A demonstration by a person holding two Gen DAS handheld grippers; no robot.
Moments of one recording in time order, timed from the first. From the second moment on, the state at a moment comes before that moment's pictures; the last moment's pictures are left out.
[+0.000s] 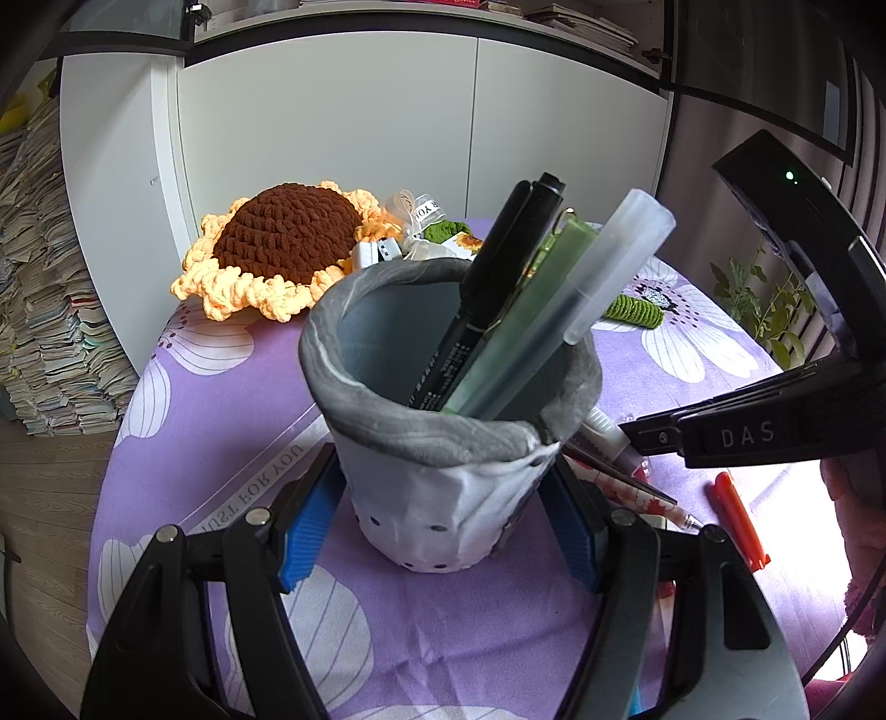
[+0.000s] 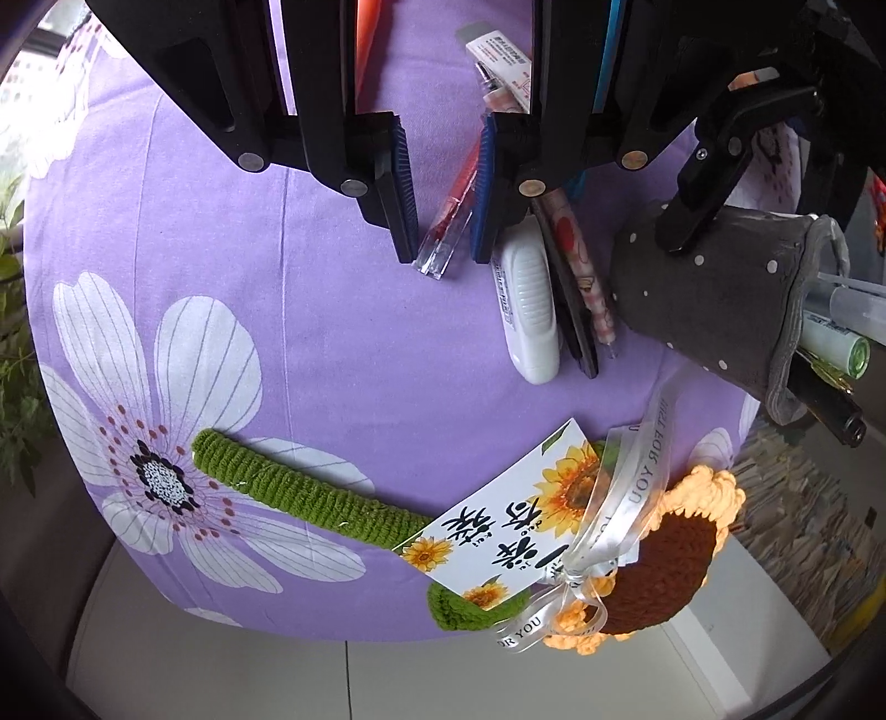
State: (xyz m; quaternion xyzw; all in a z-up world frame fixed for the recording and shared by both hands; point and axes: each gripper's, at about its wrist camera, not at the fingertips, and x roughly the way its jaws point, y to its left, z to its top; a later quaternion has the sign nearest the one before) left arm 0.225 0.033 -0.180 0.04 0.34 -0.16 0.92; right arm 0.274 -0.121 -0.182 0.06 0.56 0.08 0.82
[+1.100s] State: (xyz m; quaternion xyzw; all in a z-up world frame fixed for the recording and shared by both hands) left arm 0.224 0.032 -0.180 0.04 0.34 -0.16 0.92; right arm 0.196 -0.118 0.026 0.06 0.26 0.19 0.94
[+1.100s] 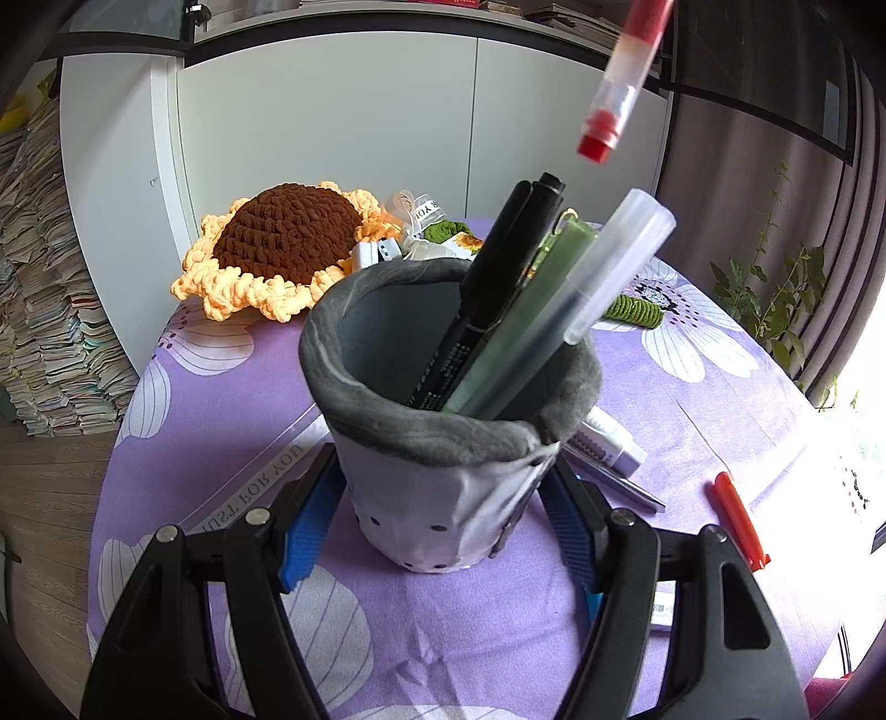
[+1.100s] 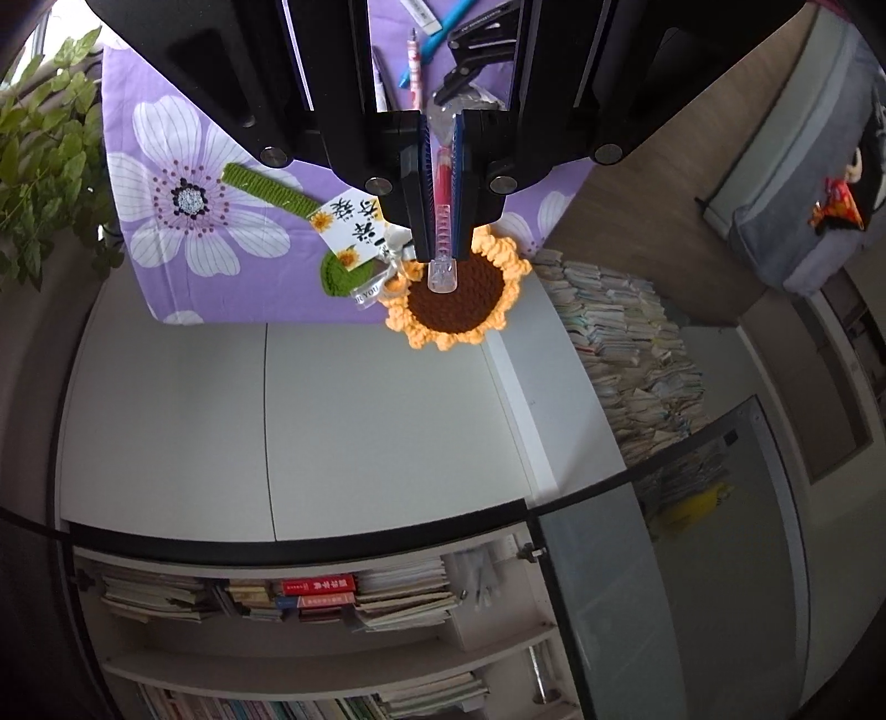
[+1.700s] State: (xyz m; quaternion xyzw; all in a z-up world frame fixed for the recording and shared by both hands) left arm 0.224 0.032 -0.180 0.04 0.34 -0.16 0.92; right arm 0.239 -0.065 -0.044 0.02 0.33 0.22 0.92
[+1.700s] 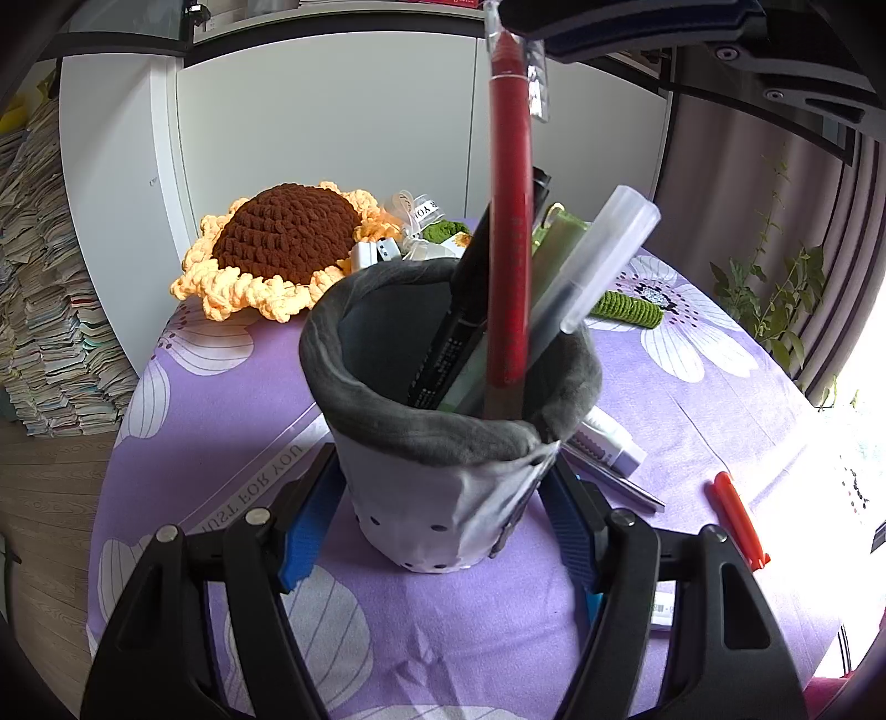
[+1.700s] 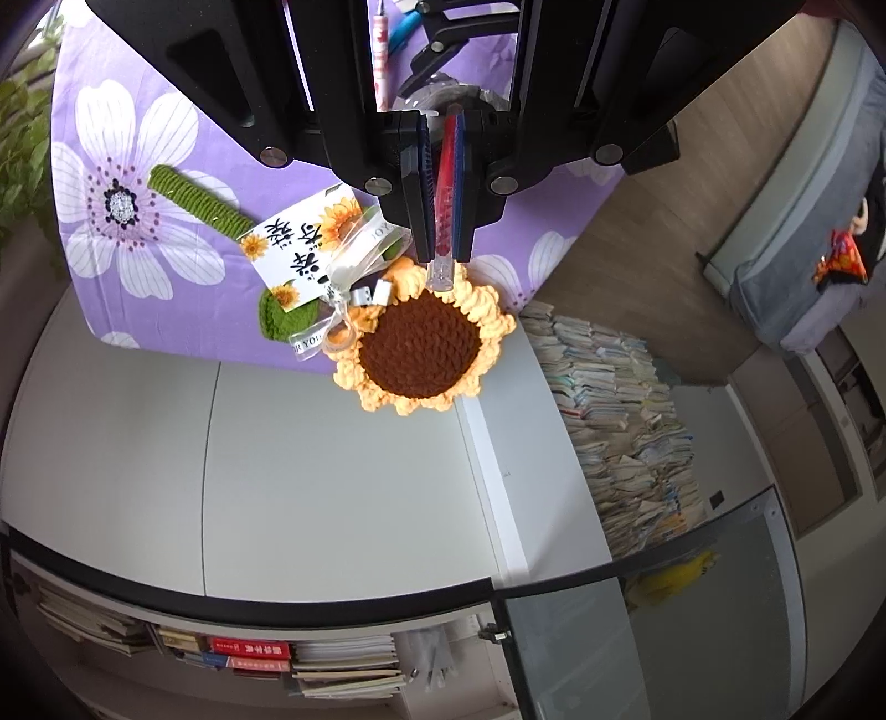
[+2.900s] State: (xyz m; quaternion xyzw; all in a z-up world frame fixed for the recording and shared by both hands) left arm 0.226 0.033 -0.181 0.04 0.35 -0.16 0.92; right arm 0.216 -0.103 -0.161 0.02 0.51 0.21 0.84
